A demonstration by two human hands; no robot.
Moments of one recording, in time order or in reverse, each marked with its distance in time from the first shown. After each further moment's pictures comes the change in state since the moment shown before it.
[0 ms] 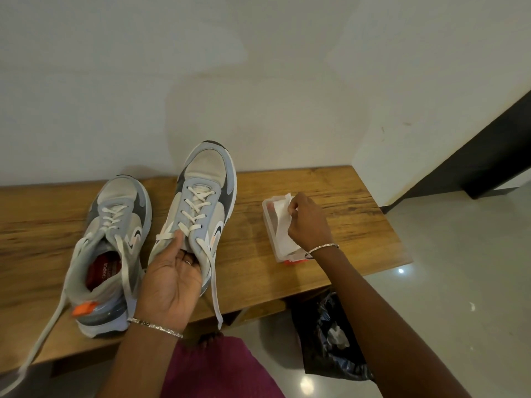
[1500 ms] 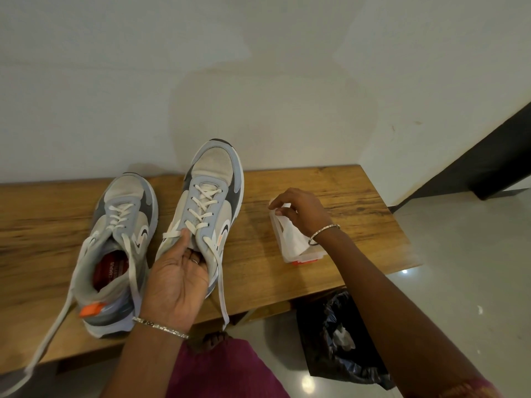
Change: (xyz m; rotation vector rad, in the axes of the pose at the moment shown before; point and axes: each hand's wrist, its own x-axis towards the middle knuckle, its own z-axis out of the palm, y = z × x) left_hand 0.000 0.005 0.004 0.018 -0.018 0.009; right_hand 0.032 -0.010 0.002 0.122 -0.155 -0.248
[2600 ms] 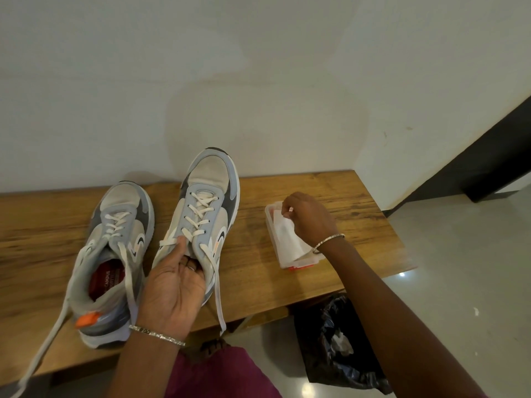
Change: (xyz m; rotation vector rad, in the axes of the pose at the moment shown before) left_hand 0.003 0.002 -0.003 -0.009 0.005 -0.024; right_hand -0.015 0.000 -0.015 -0.229 0.134 0.019
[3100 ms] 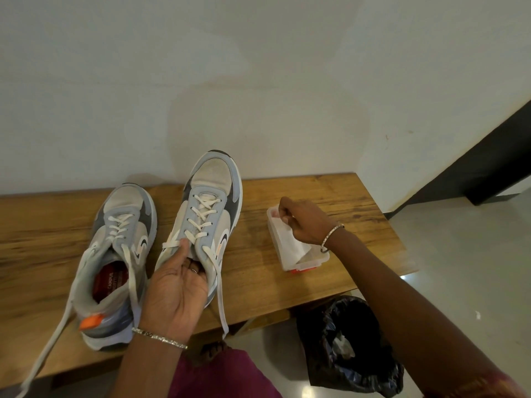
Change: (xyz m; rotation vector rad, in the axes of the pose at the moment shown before) left_hand 0.002 0.000 -0.002 0.000 -0.024 0.003; right_hand 0.013 0.003 -0.002 0.064 -0.301 -0.148
